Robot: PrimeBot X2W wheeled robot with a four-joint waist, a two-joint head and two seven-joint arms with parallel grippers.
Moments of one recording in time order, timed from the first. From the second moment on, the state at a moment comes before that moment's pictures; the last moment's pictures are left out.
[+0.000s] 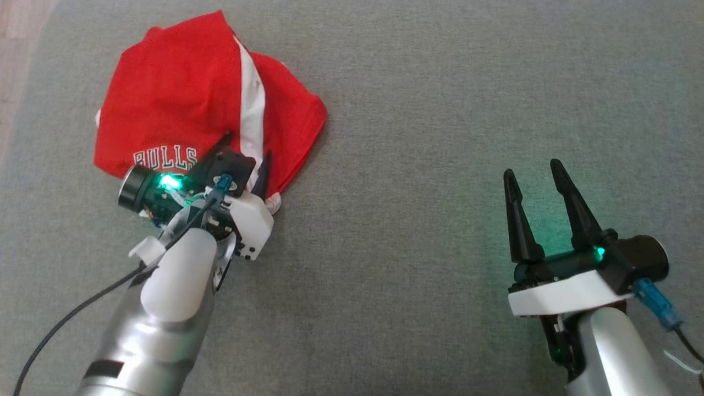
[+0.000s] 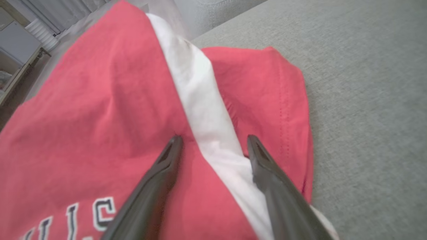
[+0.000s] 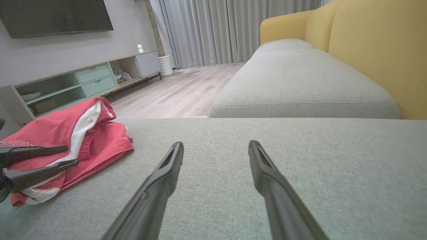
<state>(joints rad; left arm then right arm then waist) -0.63 0.12 -0.39 0.68 0.05 -0.03 0.10 -0.12 -0.05 0.13 0.11 0.10 0.13 -0.25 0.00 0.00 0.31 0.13</state>
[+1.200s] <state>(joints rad) -0.72 0.11 -0.41 0.16 -0.20 -0.12 -0.08 -0.09 -0.05 0.14 0.14 0.17 0.13 -0.25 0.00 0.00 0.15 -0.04</state>
